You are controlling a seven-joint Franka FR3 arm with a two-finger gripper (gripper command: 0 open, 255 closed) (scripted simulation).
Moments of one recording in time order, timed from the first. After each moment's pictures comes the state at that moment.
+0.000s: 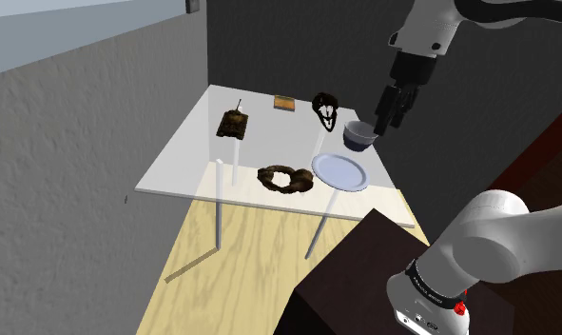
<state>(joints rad) -0.02 -0.78 0.03 -2.33 0.09 1.45 0.02</state>
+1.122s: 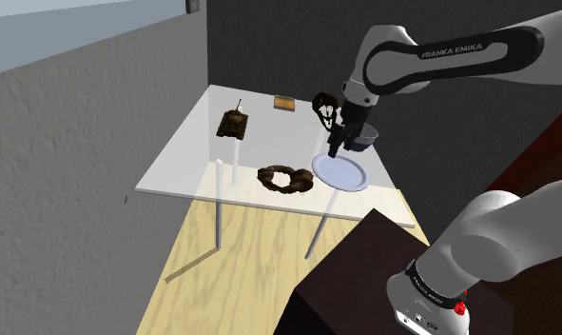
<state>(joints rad) -0.05 -0.45 -0.06 -2.49 0.06 1.99 -0.13</state>
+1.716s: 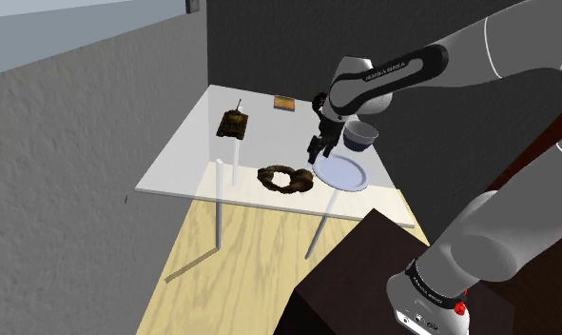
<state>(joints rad) -0.05 -0.11 -0.11 -2.41 0.11 2.27 -0.24</state>
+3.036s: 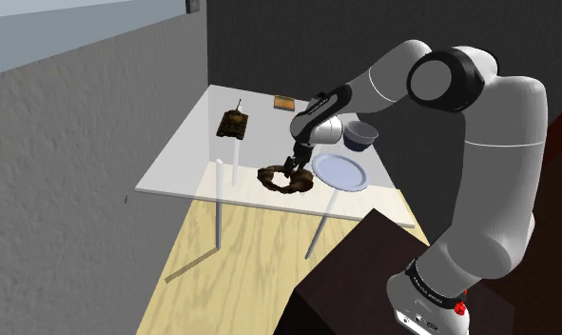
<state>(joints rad) -0.12 0.51 -0.07 -2.07 0.31 2.57 -0.47</state>
